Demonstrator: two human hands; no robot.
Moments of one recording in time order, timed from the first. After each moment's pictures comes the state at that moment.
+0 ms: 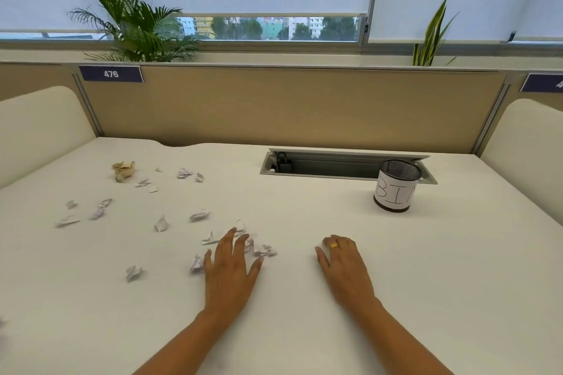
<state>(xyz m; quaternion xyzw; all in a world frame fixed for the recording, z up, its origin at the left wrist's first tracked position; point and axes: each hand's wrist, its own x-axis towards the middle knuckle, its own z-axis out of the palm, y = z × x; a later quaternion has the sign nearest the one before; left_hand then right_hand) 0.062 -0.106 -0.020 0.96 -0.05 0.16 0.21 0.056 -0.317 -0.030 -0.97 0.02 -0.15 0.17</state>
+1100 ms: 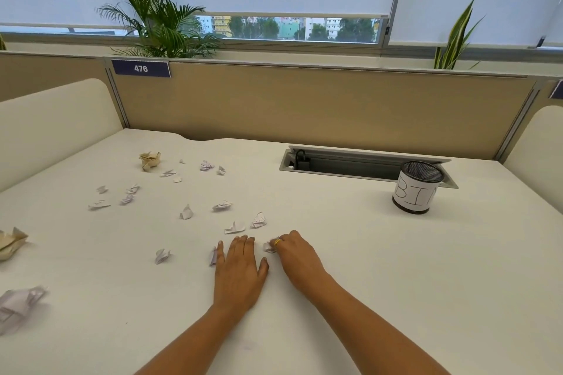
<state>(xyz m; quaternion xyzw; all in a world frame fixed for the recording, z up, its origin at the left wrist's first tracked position) 0.053 -0.082 -0.031 0.98 -0.04 0.13 0.14 0.075 -0.212 -0.005 -0.98 -0.16 -0.02 0.10</state>
